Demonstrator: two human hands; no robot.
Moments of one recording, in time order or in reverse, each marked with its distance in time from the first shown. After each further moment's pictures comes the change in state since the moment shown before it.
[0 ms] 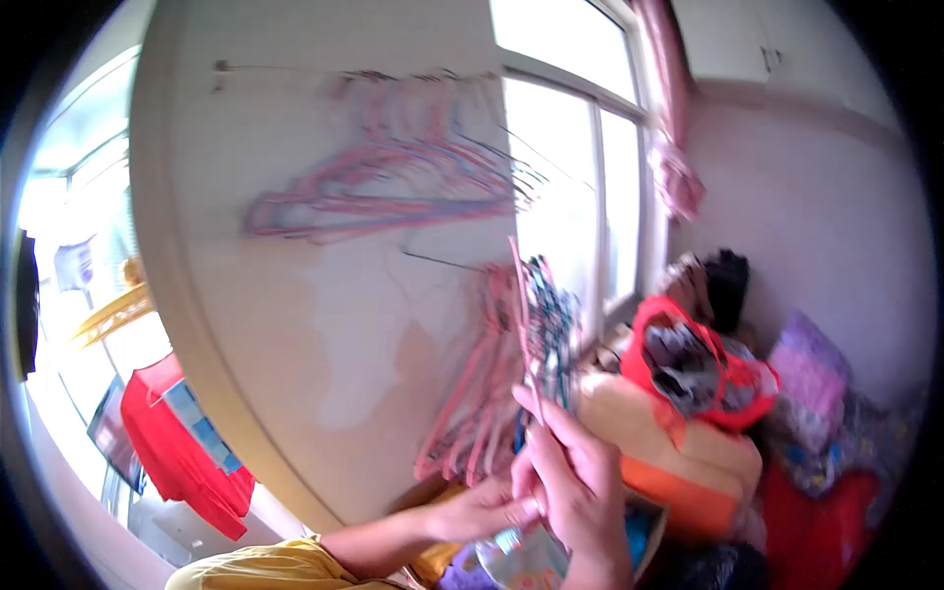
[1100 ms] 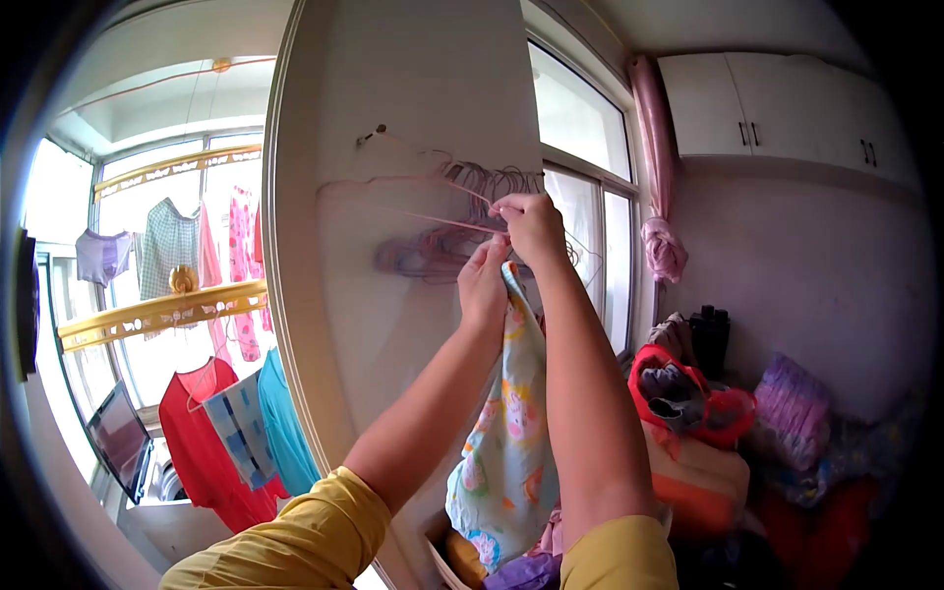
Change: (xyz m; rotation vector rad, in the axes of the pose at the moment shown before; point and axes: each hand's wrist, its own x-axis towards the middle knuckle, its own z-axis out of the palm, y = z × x) left_hand 0.031 0.221 -0.072 -0.186 0.932 0.732; right_hand 0.164 -0.122 0.115 -0.592 0.186 -0.647
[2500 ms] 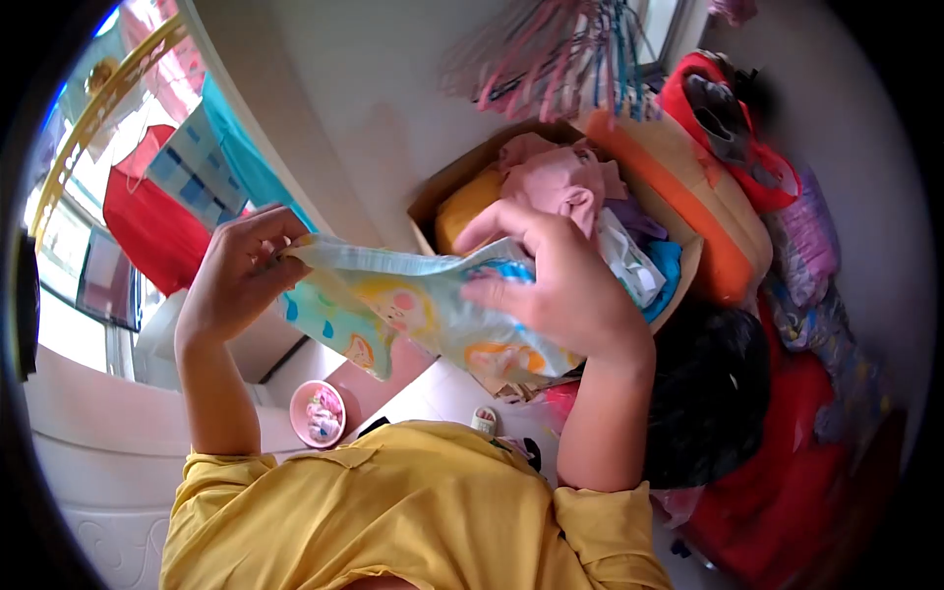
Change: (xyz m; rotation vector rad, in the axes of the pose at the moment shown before) left_hand -0.272 0.130 -0.202 1.299 -0.620 -0.400; right_hand -0.359 -0.025 -0.051 0.386 -0.833 0.518
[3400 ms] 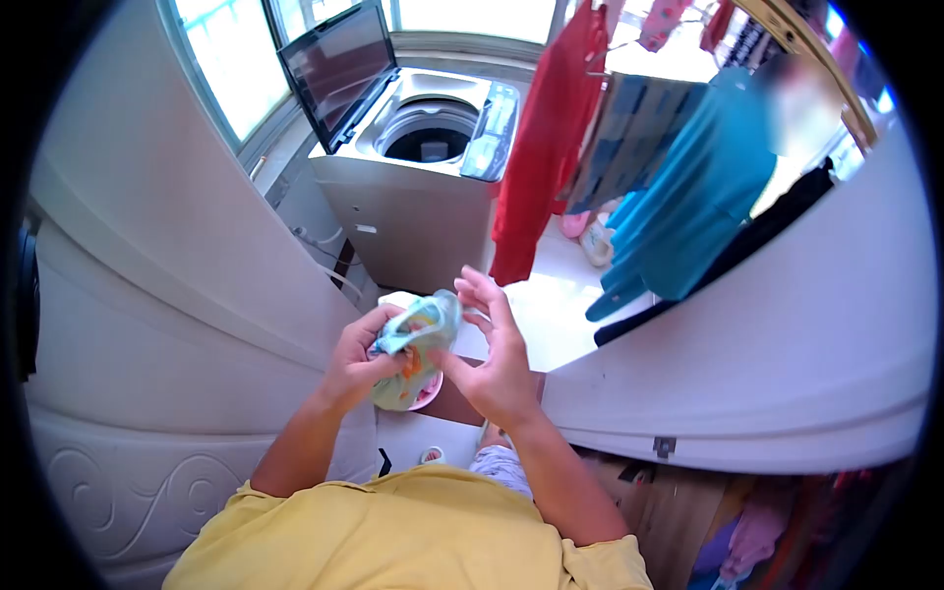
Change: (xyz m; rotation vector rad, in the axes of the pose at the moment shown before) left_hand -0.340 -0.297 -0.136 -0.761 0.825 -0.637; right_hand 0.257 -0.036 0.552 0.542 -0.513 -0.117
